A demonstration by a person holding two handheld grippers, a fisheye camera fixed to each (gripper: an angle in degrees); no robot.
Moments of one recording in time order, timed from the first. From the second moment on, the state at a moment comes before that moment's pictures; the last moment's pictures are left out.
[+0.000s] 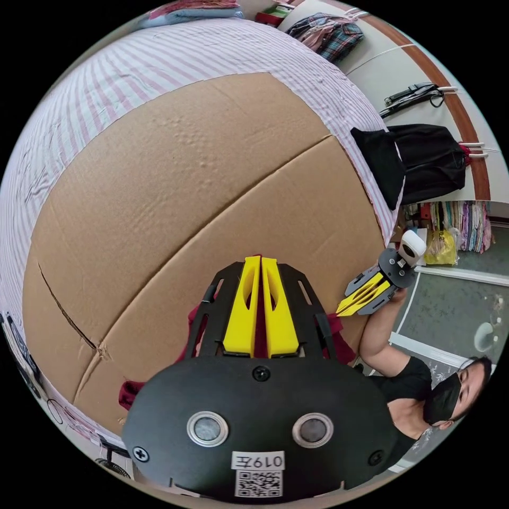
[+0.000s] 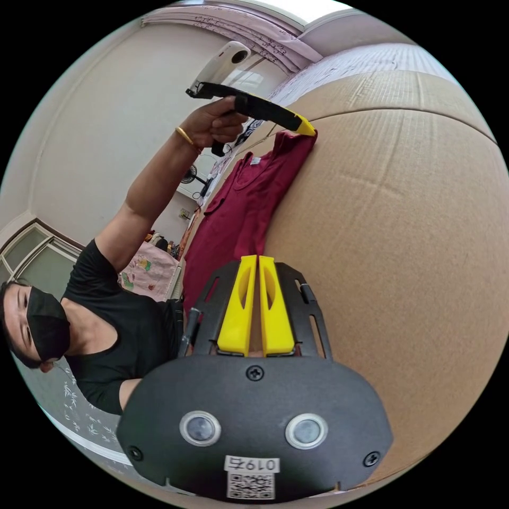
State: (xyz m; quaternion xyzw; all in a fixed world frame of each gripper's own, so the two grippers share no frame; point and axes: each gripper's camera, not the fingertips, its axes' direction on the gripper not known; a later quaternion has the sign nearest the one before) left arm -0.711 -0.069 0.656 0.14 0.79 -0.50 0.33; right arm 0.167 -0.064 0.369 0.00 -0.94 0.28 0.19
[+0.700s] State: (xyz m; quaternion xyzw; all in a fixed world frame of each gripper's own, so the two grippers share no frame) left arm -0.649 -0.001 0.612 0.15 0.82 -0.46 0.29; right arm 0.074 -0.009 0.349 -0.01 -0.94 0.30 0.19
